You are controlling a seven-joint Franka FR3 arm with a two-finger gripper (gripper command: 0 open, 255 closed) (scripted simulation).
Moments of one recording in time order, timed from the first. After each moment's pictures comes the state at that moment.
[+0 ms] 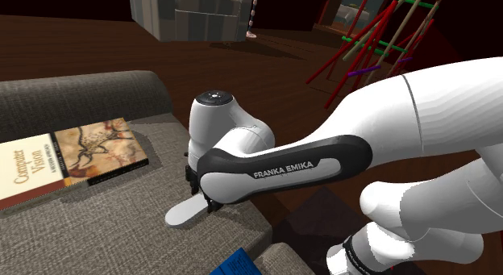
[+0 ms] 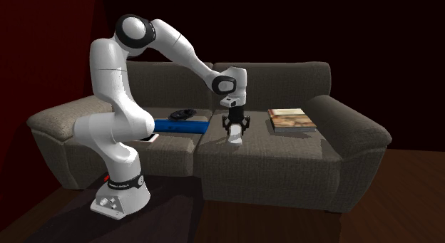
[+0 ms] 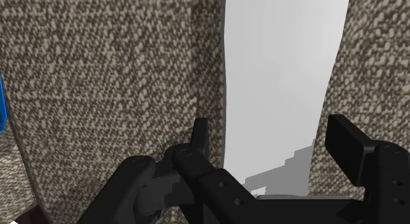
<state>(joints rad) -1.17 -0.28 1.85 -2.23 0.36 2.26 1.91</state>
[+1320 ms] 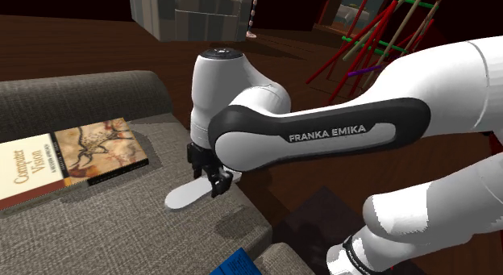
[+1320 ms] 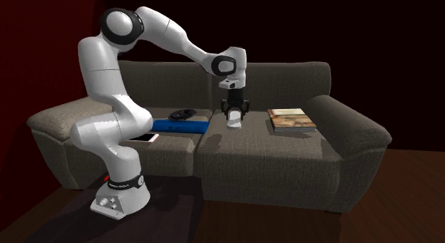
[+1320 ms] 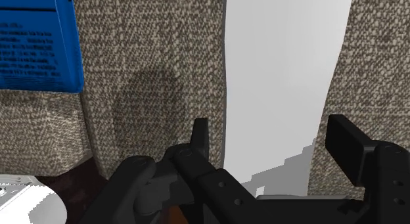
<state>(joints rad) -0.69 -0.22 1.36 -2.14 0.25 2.07 1.99</state>
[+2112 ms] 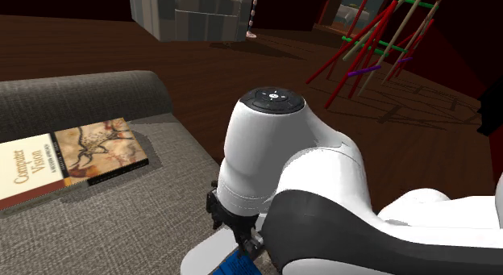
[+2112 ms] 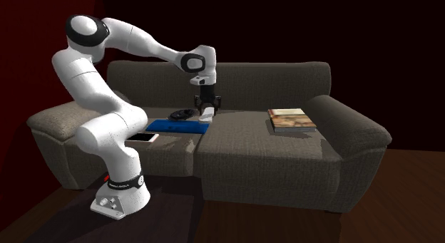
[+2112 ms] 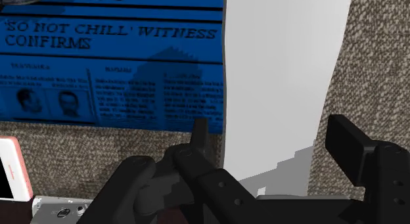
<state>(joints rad) -0.20 -0.60 1.07 -2.35 0.57 1.95 1.99</state>
